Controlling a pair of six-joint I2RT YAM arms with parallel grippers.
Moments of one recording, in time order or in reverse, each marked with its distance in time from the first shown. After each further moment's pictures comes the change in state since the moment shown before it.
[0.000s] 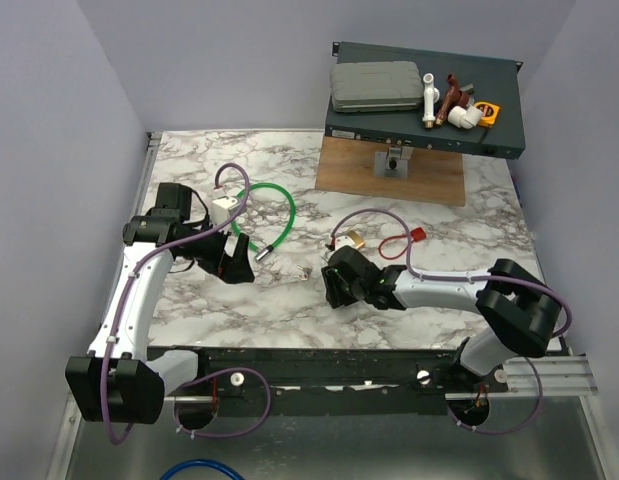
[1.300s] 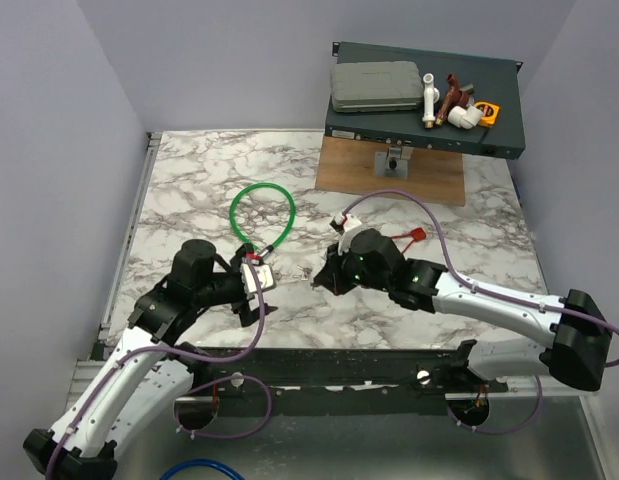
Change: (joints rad) left arm -0.401 -0.525 -0.411 0.474 -0.086 0.212; right arm 0.034 -0.301 0.065 -0.017 -0.163 0.013
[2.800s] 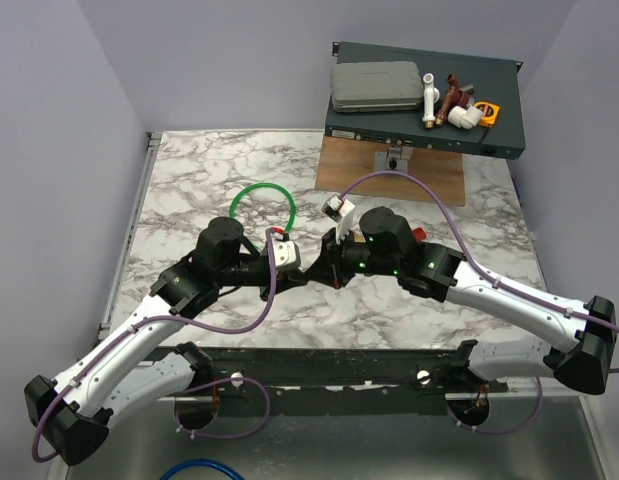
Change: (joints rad) left arm -0.225 0.234 0.126 0.270 0.089 -0.277; right arm 0.000 -0.036 0.247 -0.156 -0.238 -0.065
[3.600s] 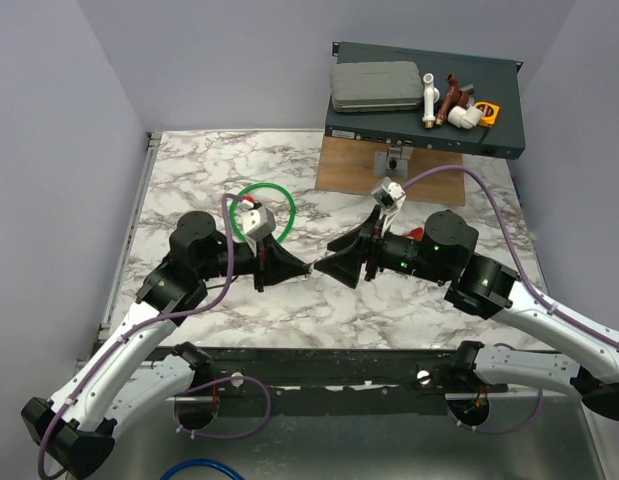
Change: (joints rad) left arm 0.095 -0.055 0.016 0.157 0.115 -0.442; right arm -0.006 -0.239 -0.026 0.109 0.031 0.011
